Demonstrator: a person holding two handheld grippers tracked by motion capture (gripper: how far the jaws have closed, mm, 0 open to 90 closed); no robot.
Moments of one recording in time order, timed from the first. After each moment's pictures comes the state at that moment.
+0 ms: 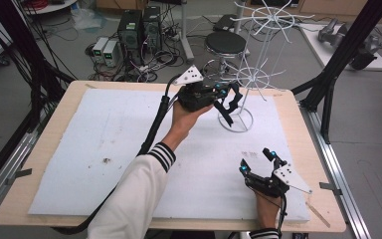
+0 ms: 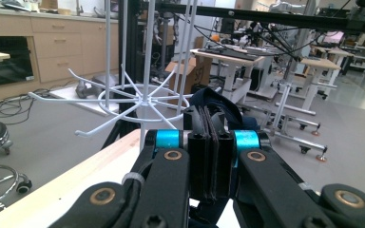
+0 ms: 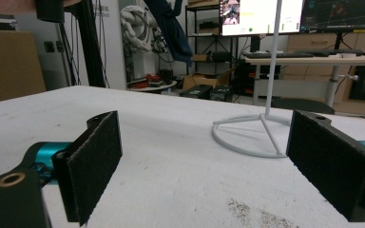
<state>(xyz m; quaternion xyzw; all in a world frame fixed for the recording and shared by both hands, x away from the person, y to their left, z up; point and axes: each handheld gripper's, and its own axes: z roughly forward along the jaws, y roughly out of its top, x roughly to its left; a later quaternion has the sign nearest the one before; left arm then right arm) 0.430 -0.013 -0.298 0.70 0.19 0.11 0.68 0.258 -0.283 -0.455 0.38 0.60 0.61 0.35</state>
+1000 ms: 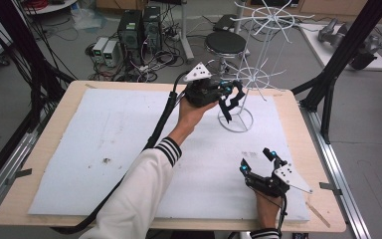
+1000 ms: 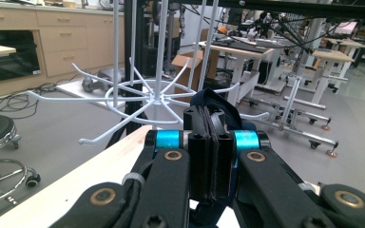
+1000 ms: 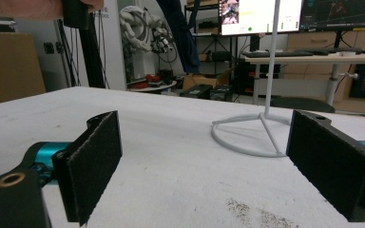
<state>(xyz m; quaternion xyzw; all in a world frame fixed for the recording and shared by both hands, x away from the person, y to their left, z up) 0.447 -0.030 -0.302 0.71 0.20 0.12 0.66 0.258 -0.284 -0.455 0.39 0.60 0.61 0.35</state>
